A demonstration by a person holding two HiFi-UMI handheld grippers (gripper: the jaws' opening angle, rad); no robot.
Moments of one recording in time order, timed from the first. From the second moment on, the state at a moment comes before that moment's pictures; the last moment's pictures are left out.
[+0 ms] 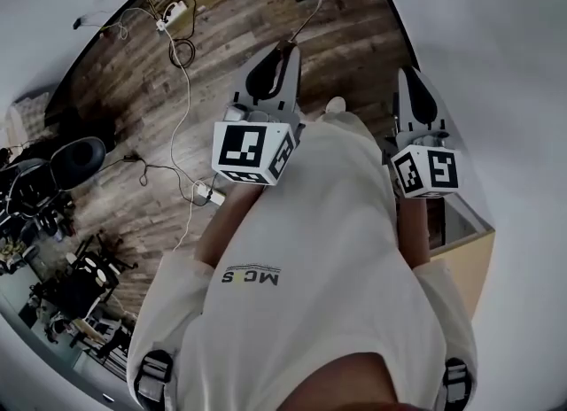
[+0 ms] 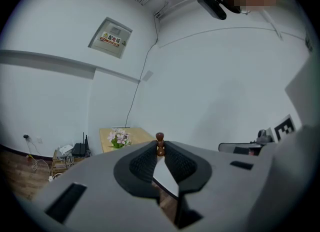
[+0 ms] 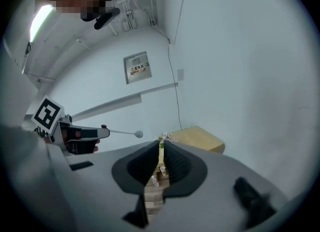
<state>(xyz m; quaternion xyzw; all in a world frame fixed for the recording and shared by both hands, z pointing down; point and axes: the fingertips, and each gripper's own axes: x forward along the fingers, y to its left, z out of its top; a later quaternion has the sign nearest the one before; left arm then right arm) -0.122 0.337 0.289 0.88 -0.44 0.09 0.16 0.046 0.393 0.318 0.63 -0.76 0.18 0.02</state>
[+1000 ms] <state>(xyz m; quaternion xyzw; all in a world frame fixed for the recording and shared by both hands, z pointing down) -0.027 0.121 0.304 0.88 -0.45 0.08 0.16 0.127 0.185 0.327 0.61 -0.77 0.18 0.03</state>
